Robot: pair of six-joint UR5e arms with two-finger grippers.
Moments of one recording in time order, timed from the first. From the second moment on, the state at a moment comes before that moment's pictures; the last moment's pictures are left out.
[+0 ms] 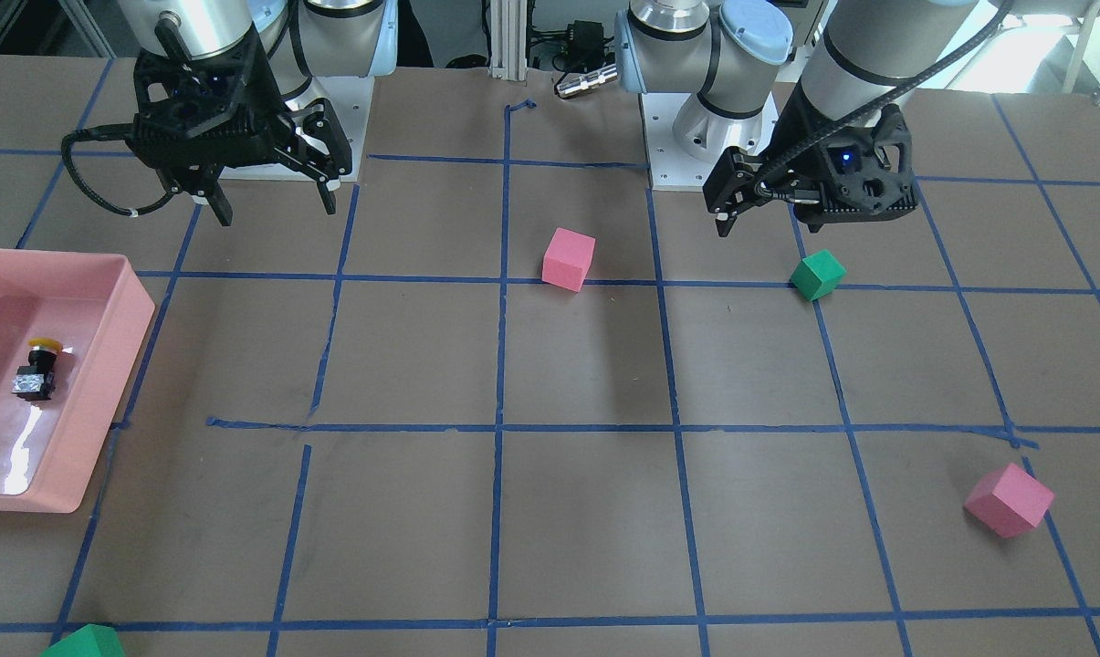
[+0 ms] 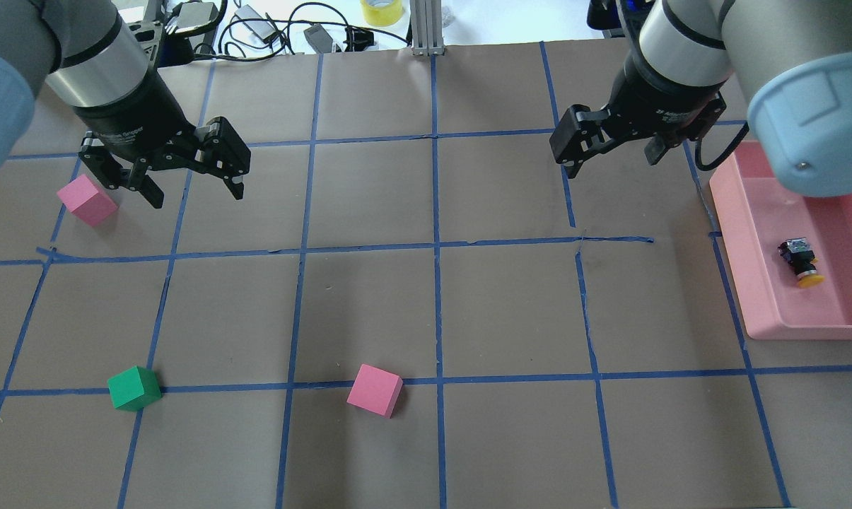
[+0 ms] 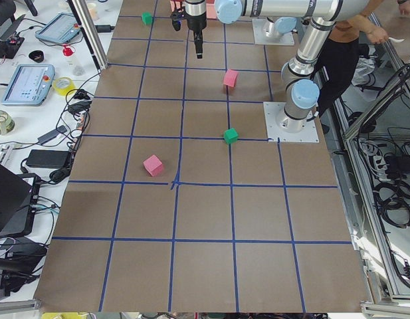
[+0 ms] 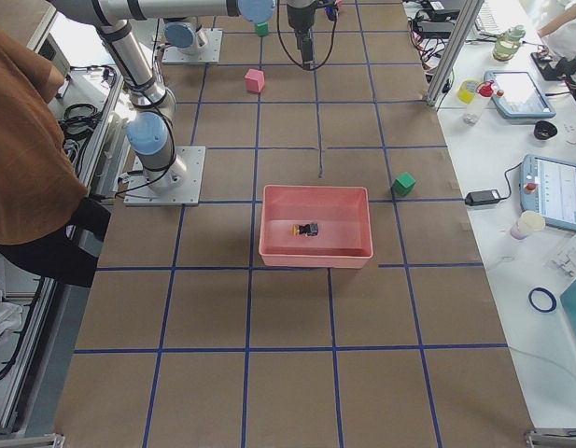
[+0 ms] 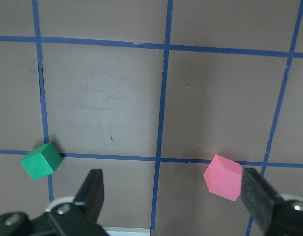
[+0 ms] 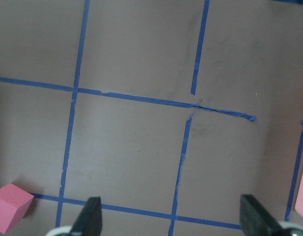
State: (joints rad) left arm -1.54 -1.55 -1.60 -1.64 1.60 -0.05; right arm 1.64 -1.65 1.64 -1.68 -1.53 -0.08
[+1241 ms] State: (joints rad) left arm -1.50 -1.55 -1.60 -1.61 1.57 -0.07; right arm 1.49 -1.50 1.63 -1.83 -1.62 -0.20
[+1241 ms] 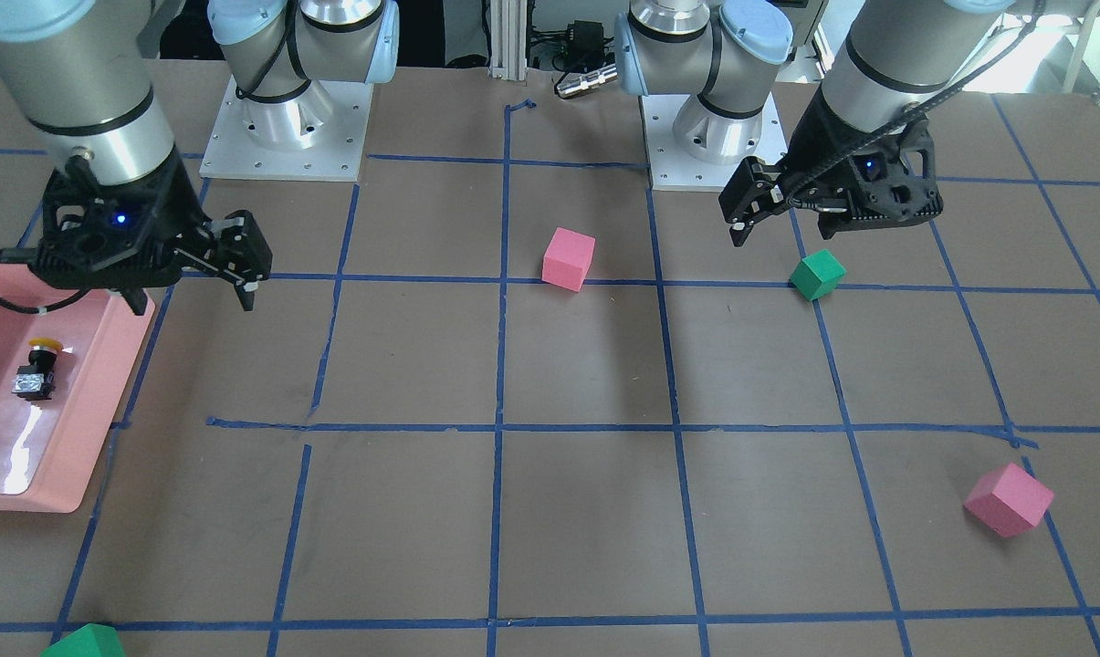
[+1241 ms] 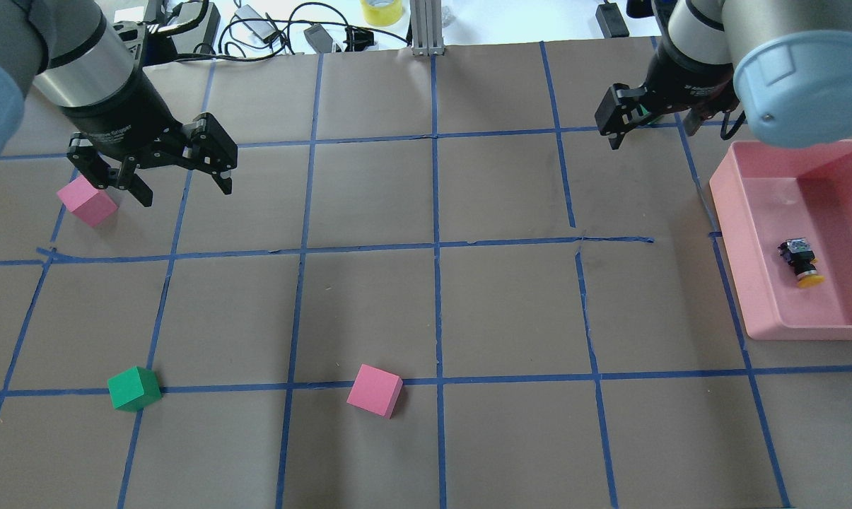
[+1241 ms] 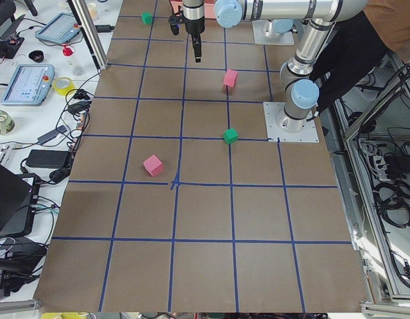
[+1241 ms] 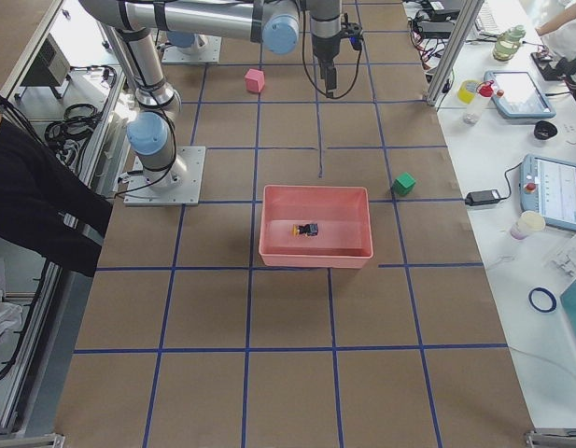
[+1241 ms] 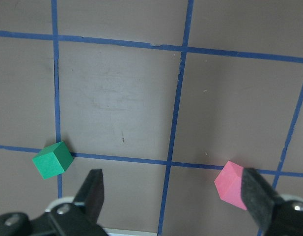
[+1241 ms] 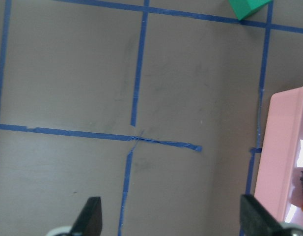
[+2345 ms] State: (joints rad) left arm -1.49 -1.56 -1.61 -1.61 1.57 -0.13; right arm 0.93 -1.36 1.80 -1.93 -1.58 -0.49
